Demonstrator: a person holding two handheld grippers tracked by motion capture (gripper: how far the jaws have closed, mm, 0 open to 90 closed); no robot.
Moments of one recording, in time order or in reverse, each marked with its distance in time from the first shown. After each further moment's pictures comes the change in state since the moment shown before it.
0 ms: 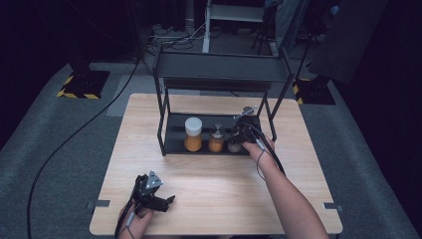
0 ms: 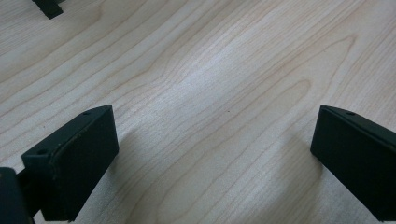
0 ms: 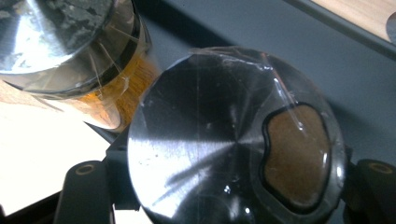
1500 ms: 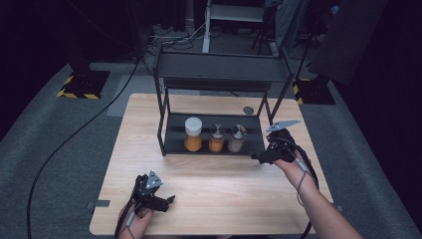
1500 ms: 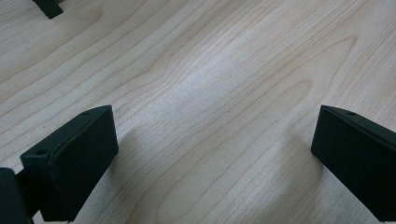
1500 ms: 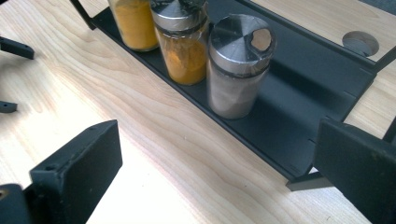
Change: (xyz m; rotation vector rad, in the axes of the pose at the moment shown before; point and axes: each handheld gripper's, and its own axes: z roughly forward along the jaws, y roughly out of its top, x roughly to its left) left arm 0.000 0.000 0.000 0.001 0.000 -0.001; right arm -0.006 -0.100 -0.118 -0.195 0.084 -0.052
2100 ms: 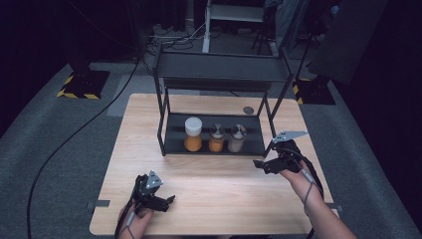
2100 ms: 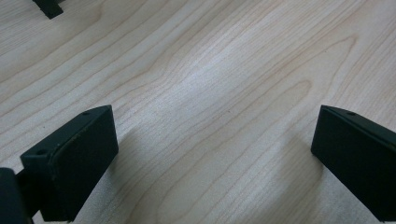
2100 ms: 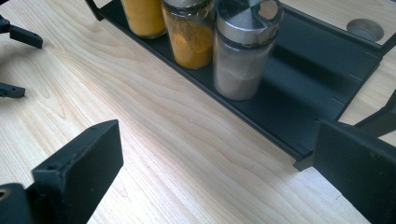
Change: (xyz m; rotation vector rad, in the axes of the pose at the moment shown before) left arm 0.000 0.000 0.000 0.001 0.000 0.000; right arm 0.003 -0.036 -0.007 -0.034 0.009 0.004
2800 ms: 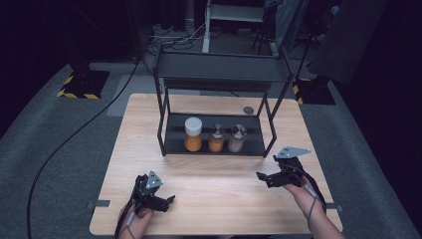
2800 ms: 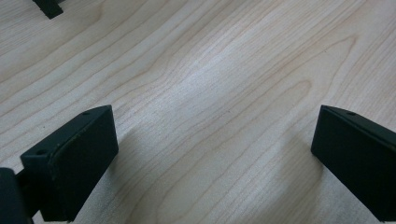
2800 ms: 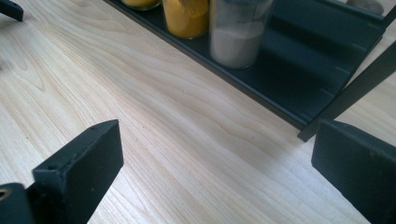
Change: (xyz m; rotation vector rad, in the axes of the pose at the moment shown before) left arm 0.000 0.000 0.000 0.000 0.000 0.000; right arm 0.007 -0.058 0.011 -0.040 -0.032 -0.015
